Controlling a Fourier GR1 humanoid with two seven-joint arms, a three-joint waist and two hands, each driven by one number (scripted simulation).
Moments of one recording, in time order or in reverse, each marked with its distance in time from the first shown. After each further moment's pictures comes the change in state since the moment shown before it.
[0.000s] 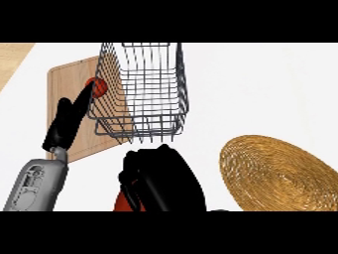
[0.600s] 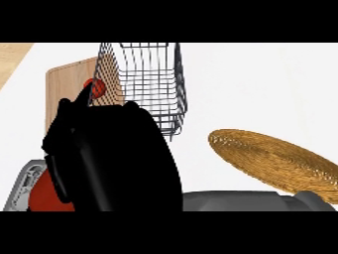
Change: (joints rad) left arm 0.002 0.003 0.003 0.011 -0.009 0.007 -0.004; right arm -0.575 -0.002 -0.111 0.002 -0.197 -0.123 0.455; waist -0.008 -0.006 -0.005
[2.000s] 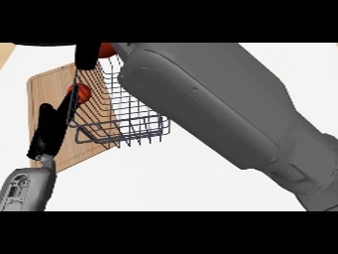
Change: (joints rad) left arm 0.061 0.018 0.043 -0.066 0.019 0.008 0.010; right arm -0.494 -0.079 -0.276 0.780 -0.046 0.297 -0.175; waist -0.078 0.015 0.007
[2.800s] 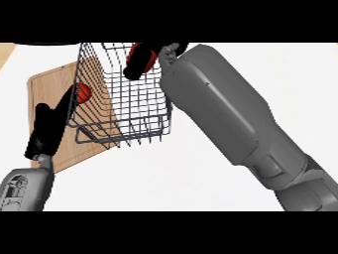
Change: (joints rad) left arm 0.001 0.001 0.011 -0.012 0.004 -0.007 0.002; right arm 0.205 0.065 -0.112 0.167 0.026 -0.122 -0.208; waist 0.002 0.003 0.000
